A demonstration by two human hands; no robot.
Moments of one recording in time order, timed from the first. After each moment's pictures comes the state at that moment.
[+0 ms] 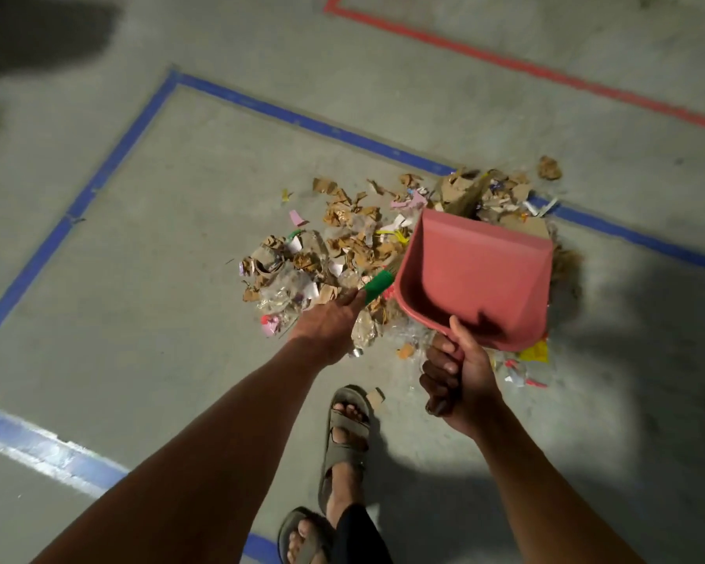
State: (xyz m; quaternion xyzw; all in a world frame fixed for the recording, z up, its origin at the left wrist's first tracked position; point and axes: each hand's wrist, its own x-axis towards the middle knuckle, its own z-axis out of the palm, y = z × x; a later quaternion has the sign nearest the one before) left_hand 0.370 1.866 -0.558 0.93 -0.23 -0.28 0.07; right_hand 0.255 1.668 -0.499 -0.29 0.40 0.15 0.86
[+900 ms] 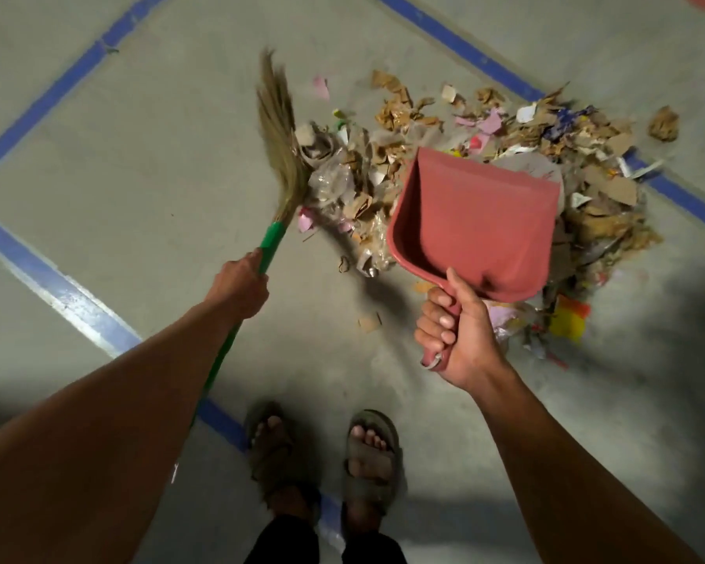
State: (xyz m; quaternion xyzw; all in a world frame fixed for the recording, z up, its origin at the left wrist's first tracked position) left_hand 0.246 1.996 -0.650 0.93 0.18 -0.29 0.16; right_hand 0.209 1.670 -0.584 -0.31 0.35 0.29 0.84
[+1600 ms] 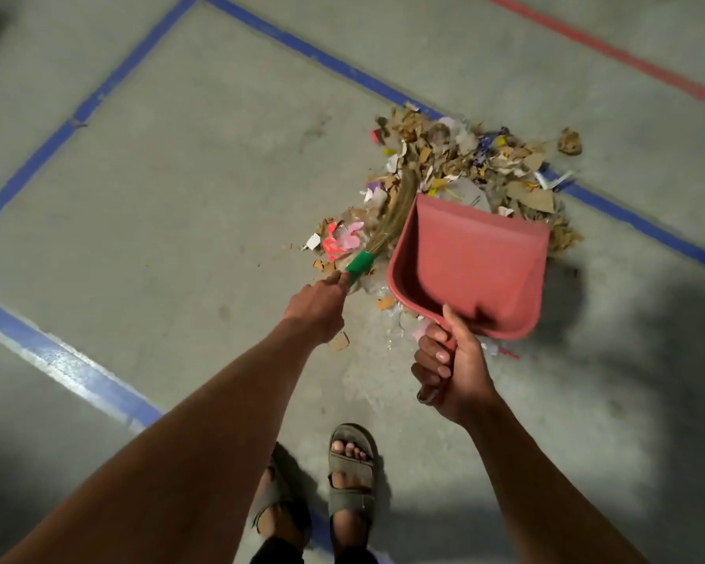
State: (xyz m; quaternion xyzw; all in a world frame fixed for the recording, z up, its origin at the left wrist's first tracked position) left_hand 0.258 1.817 -0.584 0.94 -0.09 -0.31 0.09; right_hand 0.165 1.606 -0.518 -0.31 0.38 0.22 0.84
